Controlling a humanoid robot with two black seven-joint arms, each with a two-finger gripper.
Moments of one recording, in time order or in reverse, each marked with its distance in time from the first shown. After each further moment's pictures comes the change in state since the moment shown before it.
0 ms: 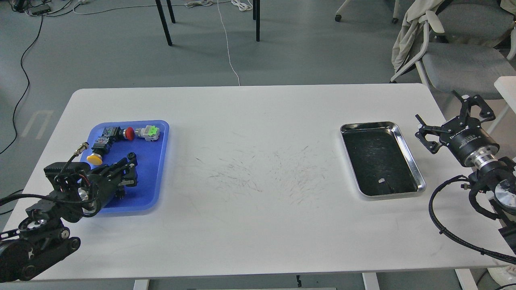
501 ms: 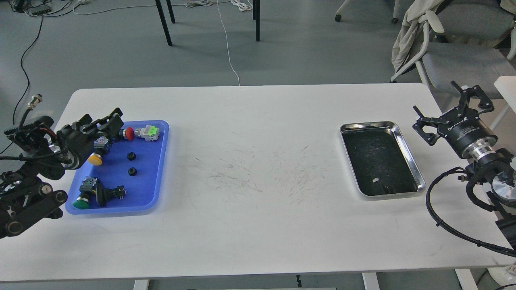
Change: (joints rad) left arm -0.160 0.043 -0.154 0.017 -0.296 0.000 -0.015; right arm 0.037 0.012 -0.004 0.000 0.000 0.000 0.000
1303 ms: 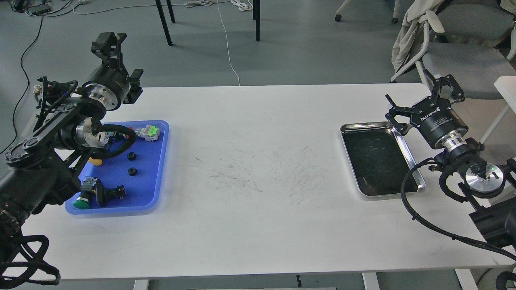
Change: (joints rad) left arm -0.159 -0.366 -0.387 0.291 -0.989 -0.388 -0.074; right arm 0.028 0.087 0.007 0.079 0.015 0.000 0.001
